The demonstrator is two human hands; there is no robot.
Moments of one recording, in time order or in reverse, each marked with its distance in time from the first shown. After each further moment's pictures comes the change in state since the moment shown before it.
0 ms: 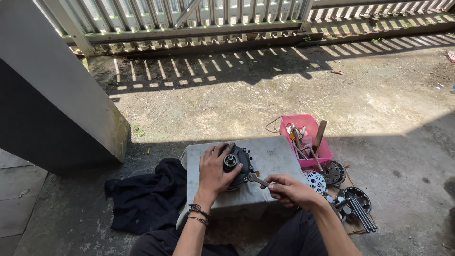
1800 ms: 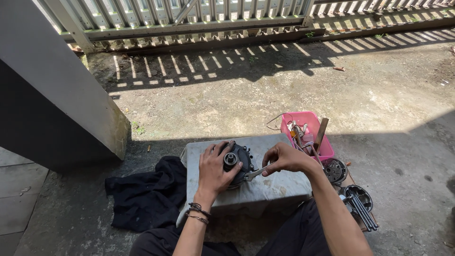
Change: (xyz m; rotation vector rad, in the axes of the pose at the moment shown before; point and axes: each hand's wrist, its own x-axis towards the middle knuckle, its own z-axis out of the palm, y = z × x) left_hand -0.002 -0.006 0.004 -0.025 -0.115 -0.065; right_hand 0.042 -0.083 -0.010 -0.762 0.134 -0.070
